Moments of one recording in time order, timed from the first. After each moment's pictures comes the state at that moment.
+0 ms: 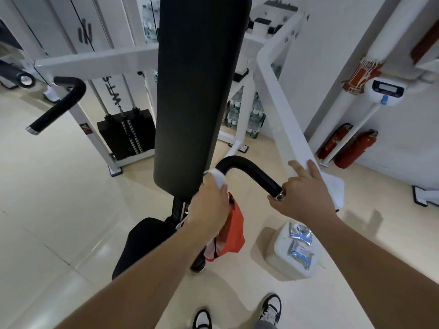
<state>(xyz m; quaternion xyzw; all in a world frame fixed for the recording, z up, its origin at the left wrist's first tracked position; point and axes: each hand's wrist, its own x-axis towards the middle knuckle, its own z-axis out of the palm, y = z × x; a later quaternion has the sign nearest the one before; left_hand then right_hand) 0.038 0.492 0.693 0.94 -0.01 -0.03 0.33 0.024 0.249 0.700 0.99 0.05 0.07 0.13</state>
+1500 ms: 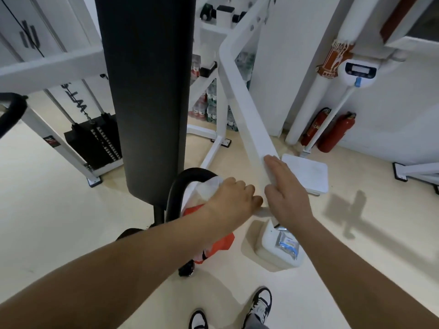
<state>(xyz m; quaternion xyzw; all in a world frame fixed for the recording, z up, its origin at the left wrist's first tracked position) 0.071 0.382 0.712 0.81 -0.56 0.05 -0.15 0.009 0.230 0.725 0.92 -0.12 0.09 -0.36</state>
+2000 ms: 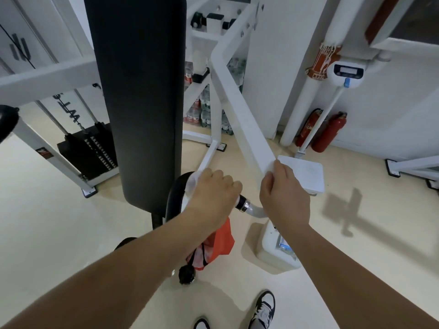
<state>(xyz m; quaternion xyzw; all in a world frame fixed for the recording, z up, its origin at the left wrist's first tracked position) 0.086 0.398 0.728 0.91 -0.41 0.01 -0.11 0.021 0.243 0.708 0.94 -0.24 0.19 -0.16</state>
